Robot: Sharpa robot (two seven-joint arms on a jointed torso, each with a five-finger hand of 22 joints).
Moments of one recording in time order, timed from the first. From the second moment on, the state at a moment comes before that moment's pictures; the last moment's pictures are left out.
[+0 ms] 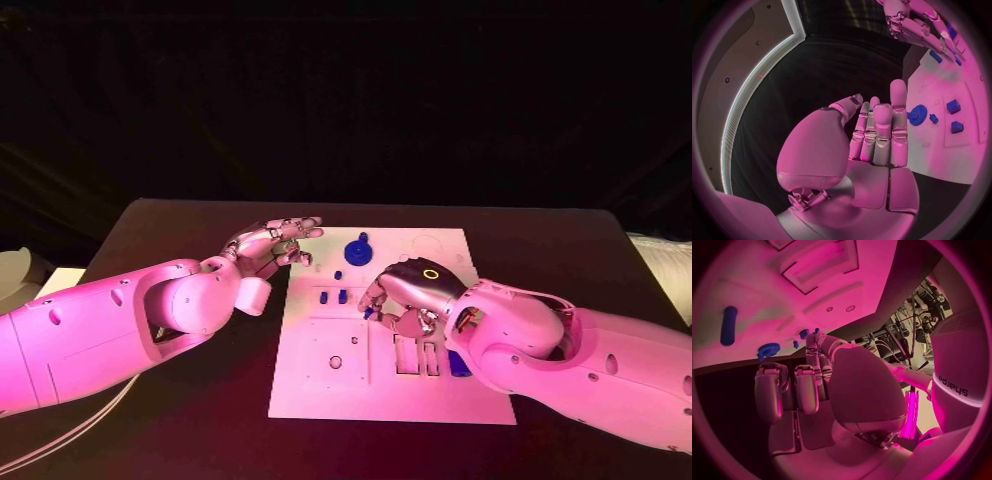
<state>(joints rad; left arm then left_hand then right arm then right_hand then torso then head) 1.17 -0.86 -0.05 1.53 0.22 -0.11 0.29 1.33 -0.13 0.45 0.02 0.16 1.05 0.18 0.10 0.07 1.13 0.11 0.19 0.09 1.25 0.02 1.13 0.66 0.17 1.25 0.11 0.60 0.77 1.03 -0.83 0.02 1.79 -1.81 -0.28 -0.16 1.46 -0.10 0.49 0.11 0.05 1.19 0.10 0.07 0.11 1.27 0.05 0.06 0.08 1.47 -0.03 1.47 1.31 0.04 1.47 0.08 1.45 1.31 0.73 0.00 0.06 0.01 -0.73</state>
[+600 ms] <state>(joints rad) 1.17 -0.86 -0.05 1.54 0.20 -0.11 0.29 1.34 -0.12 0.46 -0.01 0.26 1.04 0.19 0.11 0.07 1.11 0.11 0.22 0.09 1.24 0.02 1.13 0.64 0.17 1.24 0.12 0.60 0.77 1.01 -0.77 0.01 1.75 -1.81 -0.23 -0.15 1.46 -0.11 0.49 0.11 0.05 1.19 0.11 0.06 0.11 1.27 0.05 0.06 0.08 1.47 -0.03 1.47 1.31 0.04 1.47 0.08 1.45 1.31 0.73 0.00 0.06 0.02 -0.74</state>
